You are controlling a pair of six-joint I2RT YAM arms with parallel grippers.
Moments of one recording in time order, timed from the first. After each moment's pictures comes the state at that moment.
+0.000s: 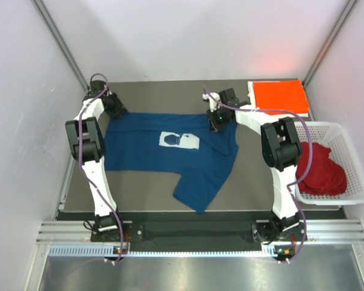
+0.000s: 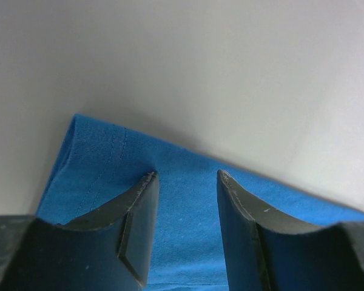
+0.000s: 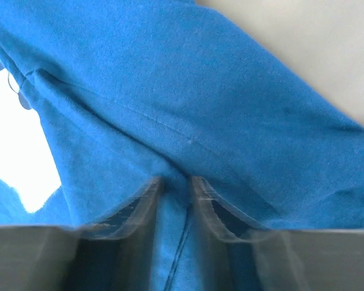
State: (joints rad) left arm 0.19 2.34 1.91 -0.49 0.27 -0.45; right arm 0.38 2.15 1.61 -0.41 -0.31 -0.19
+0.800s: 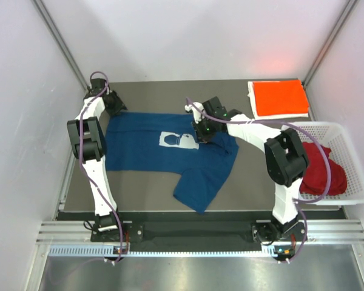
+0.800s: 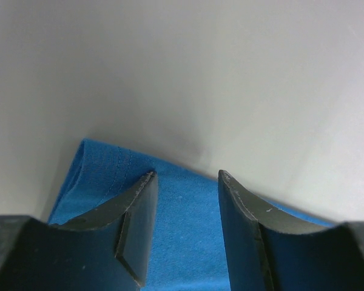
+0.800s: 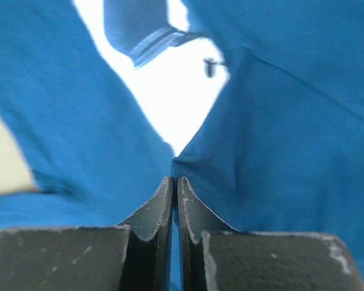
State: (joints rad) left arm 0.18 2.38 1.98 -0.50 0.21 -0.46; right arm 0.57 1.93 1.46 -0.46 -0.30 -0.16
